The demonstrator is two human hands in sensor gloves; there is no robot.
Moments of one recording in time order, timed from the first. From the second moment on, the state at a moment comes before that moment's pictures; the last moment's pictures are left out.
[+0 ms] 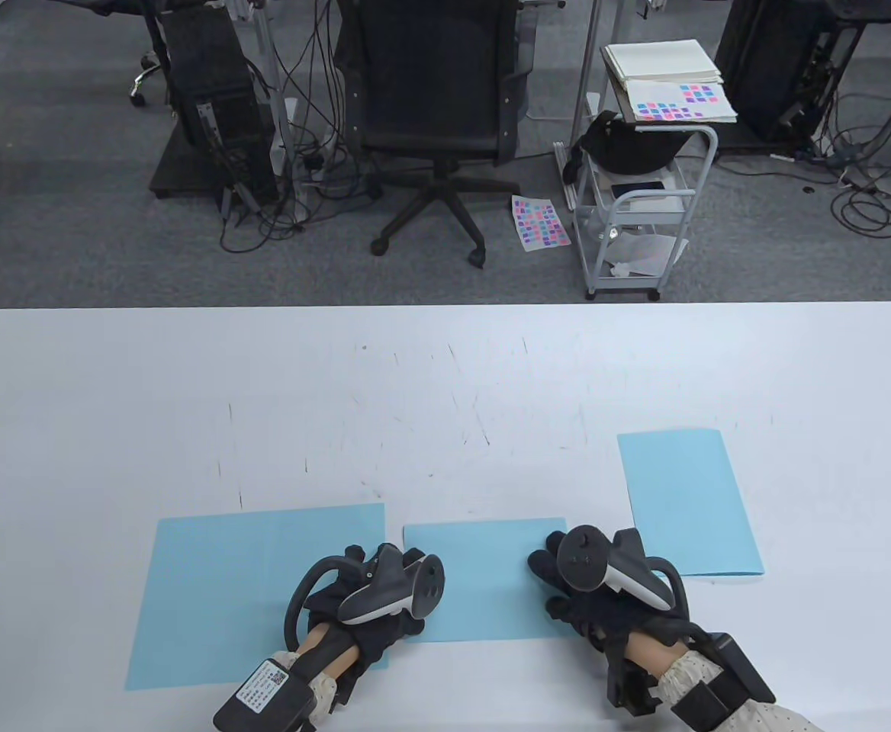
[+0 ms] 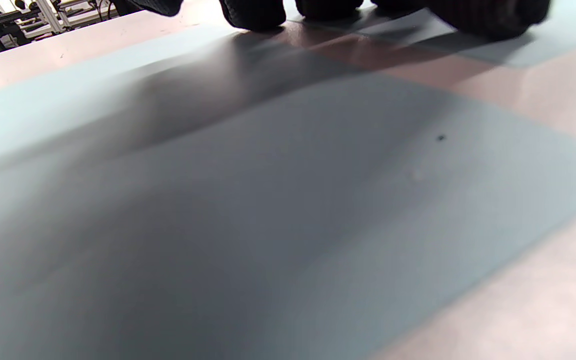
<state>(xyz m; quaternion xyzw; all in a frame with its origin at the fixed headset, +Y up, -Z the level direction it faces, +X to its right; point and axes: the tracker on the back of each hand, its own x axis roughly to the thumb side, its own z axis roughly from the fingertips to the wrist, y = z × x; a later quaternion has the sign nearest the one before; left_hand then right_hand) -0.110 -0.769 -0.302 -0.19 -0.15 -0.13 0.96 0.153 -0.773 -0.306 0.08 0.23 0.97 0.08</state>
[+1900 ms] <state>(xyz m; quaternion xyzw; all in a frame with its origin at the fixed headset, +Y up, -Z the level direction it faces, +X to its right) -0.037 -0.766 -0.366 -0.24 -0.17 -0.14 0.95 0.158 -0.781 -0.306 0.08 0.25 0.96 0.08</state>
